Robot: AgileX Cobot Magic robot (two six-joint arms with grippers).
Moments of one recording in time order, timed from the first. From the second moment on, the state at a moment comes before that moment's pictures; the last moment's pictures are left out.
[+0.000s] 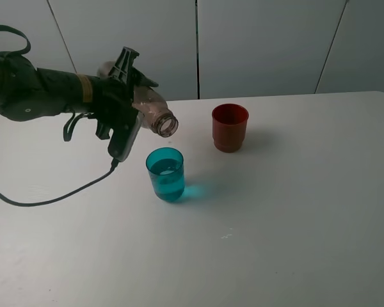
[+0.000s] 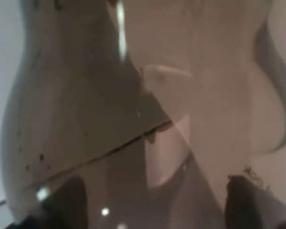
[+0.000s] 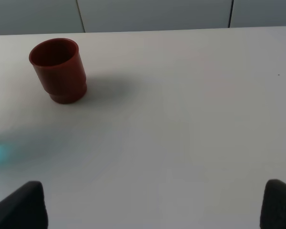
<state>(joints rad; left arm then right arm) -0.39 1.80 -0.93 0.72 -0.34 1.10 0.02 0.00 -0.51 0.09 1.10 -0.01</state>
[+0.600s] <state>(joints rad) -0.39 1.84 -0.93 0.55 -0.56 0.13 0.02 0.00 -0.51 0.09 1.10 -0.01</state>
